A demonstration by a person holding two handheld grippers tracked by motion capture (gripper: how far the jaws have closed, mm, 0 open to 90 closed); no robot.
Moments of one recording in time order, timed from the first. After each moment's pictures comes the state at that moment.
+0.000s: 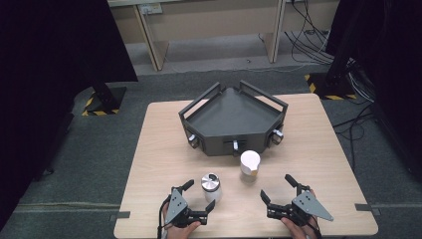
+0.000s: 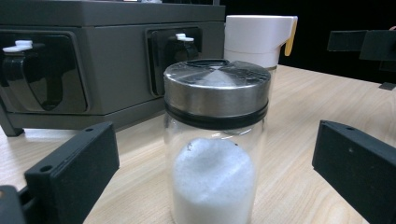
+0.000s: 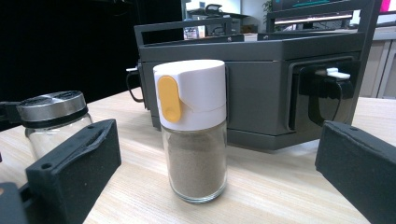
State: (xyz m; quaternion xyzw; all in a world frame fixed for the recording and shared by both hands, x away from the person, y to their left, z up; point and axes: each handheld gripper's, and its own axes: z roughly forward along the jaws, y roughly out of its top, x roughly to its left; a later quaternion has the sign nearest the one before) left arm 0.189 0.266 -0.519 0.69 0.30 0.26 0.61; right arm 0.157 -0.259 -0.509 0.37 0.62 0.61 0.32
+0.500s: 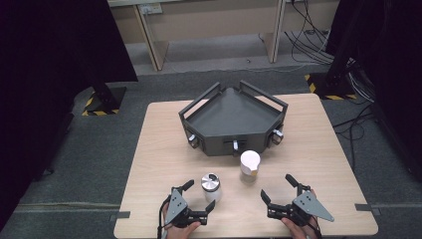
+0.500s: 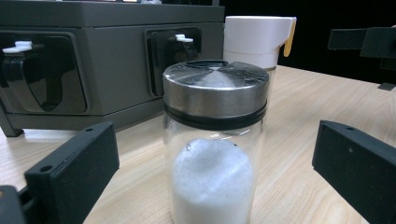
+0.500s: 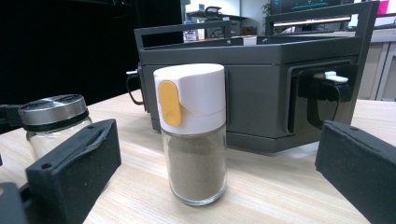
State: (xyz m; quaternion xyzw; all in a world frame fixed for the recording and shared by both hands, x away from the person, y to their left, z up) left arm 0.188 0.267 -0.519 0.68 0.30 0.26 0.62; right arm 0.156 -0.259 -0.508 0.37 0.62 0.61 0.32
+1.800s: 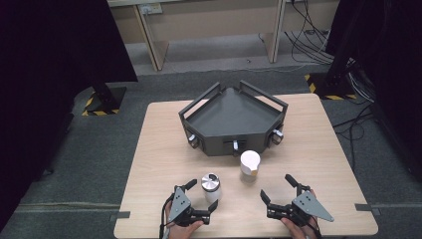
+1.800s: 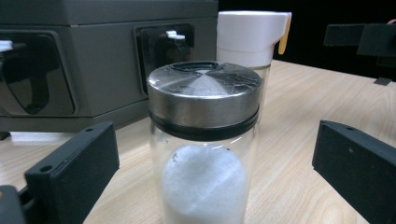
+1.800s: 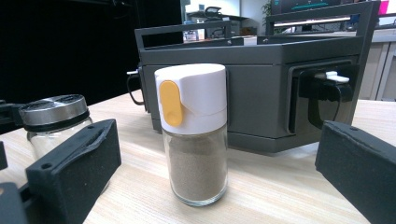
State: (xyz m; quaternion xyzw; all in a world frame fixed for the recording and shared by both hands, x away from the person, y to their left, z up) left arm 0.194 0.259 -0.510 0.70 0.30 0.25 0.60; right arm 0.156 -0.258 -0.509 0.37 0.62 0.61 0.32
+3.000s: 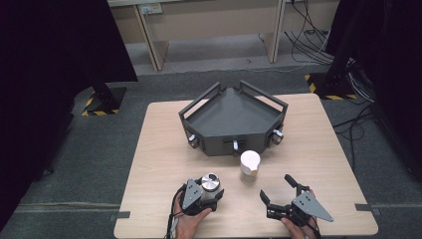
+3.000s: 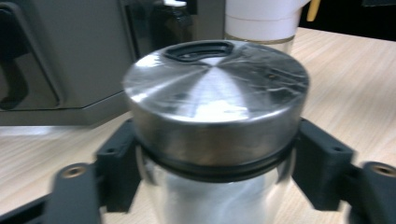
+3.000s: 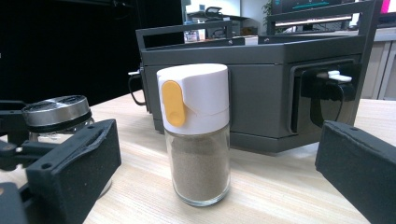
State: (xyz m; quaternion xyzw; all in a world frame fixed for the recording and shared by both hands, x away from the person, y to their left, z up) left arm 0.219 0.234 -0.488 0.74 0.31 0.24 0.55; right arm 0.155 -0.257 -0.509 0.37 0.62 0.61 0.32
